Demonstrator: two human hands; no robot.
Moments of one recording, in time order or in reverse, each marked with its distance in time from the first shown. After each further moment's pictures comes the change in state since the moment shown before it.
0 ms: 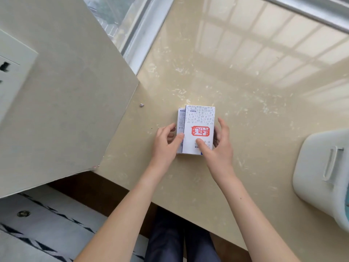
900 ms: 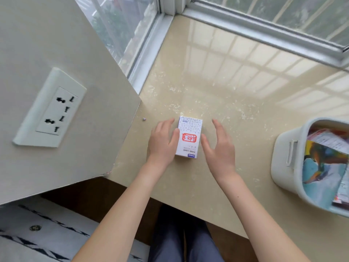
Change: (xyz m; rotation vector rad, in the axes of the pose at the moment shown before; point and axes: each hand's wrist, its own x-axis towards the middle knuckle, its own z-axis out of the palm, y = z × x) left_hand -0.042 0.089 -0.038 0.433 0.011 0.342; right_hand -0.039 -0.068 -0.028 -0.442 0.162 -0.265
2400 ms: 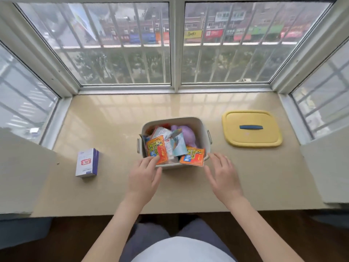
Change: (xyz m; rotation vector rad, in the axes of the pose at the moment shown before) left_hand -0.289 0.314 0.169 0.405 -0.068 0.661; right_hand -0.242 0.223 -0.446 -0.452 0.295 -0.054
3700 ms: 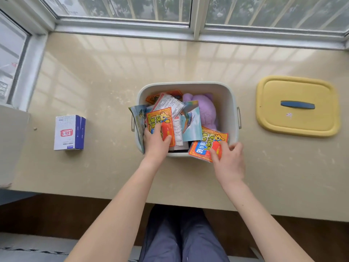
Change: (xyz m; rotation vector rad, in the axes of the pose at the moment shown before) left_hand 0.114 -0.083 0.187 -0.297 -0.196 -0.729; right_hand 0.079 0.042 0.155 -0.060 -0.276 0.402
